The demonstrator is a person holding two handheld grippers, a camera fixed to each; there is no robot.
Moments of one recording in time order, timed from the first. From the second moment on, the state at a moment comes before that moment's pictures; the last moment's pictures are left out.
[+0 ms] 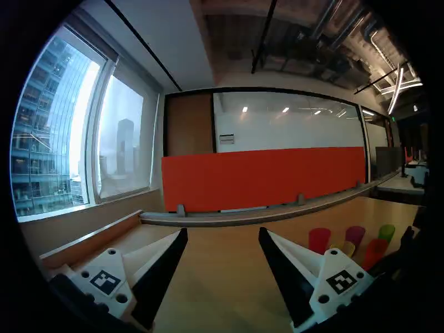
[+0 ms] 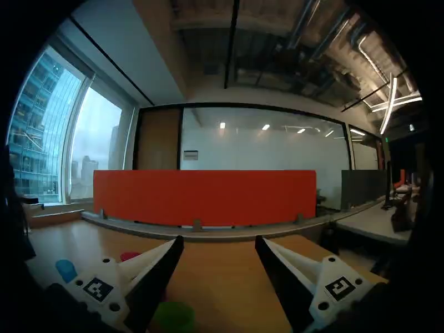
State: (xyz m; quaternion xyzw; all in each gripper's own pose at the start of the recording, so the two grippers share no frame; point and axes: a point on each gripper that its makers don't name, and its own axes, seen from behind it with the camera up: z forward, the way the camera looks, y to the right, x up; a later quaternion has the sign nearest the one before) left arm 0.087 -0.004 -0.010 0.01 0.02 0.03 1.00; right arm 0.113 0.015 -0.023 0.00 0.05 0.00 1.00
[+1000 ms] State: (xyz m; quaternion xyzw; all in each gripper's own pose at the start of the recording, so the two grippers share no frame) left arm 0.016 0.001 -0.003 0.01 0.01 0.01 1.00; right arm 0.119 0.002 -0.032 0.00 0.04 0.03 1.00
